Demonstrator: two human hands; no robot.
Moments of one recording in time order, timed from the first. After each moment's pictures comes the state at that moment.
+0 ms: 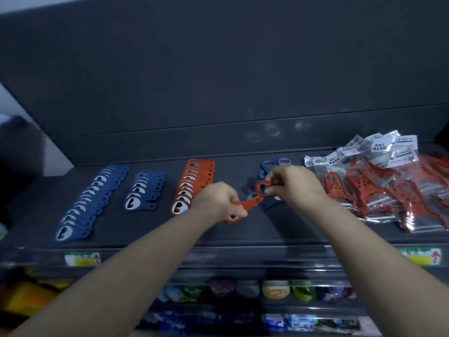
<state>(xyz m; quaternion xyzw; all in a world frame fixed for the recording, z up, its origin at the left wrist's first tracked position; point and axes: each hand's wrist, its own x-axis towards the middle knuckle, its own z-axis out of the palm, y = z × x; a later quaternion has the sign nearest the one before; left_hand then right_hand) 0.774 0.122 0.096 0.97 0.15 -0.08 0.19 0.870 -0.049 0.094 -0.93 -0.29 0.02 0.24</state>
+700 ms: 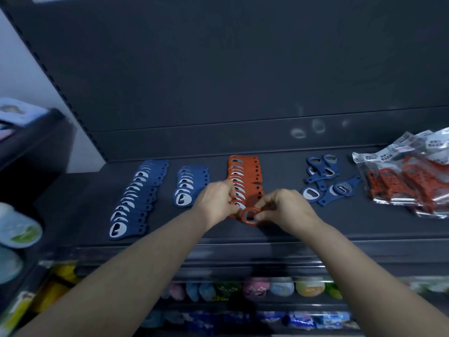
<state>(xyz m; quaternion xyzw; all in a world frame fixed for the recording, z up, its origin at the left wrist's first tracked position) 0.715 0.259 0.067 0.97 0.13 0.02 0.22 0.767 0.077 0.072 -0.91 -0.28 0.11 0.27</state>
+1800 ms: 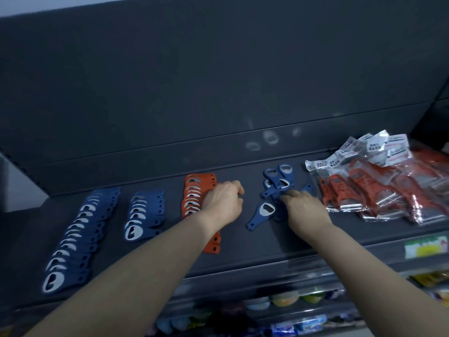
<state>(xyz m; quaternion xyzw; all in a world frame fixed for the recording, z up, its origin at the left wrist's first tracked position) 0.815 0.170 0.074 0.98 0.07 0.01 0.16 0.846 -0.023 0.054 -0.98 -0.20 0.02 0.02</state>
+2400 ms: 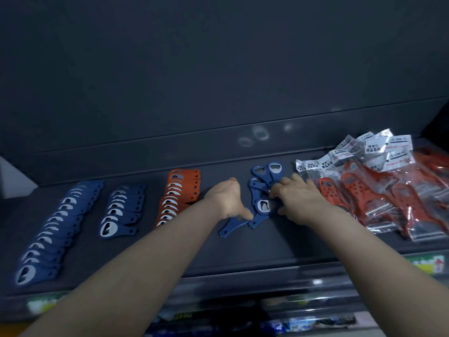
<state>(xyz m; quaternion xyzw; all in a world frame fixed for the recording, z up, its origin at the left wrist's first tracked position) 0.851 0.116 0.085 0.96 0.15 -0.15 0.17 0.902 -0.054 0.076 -0.95 -0.31 0.08 -0.02</state>
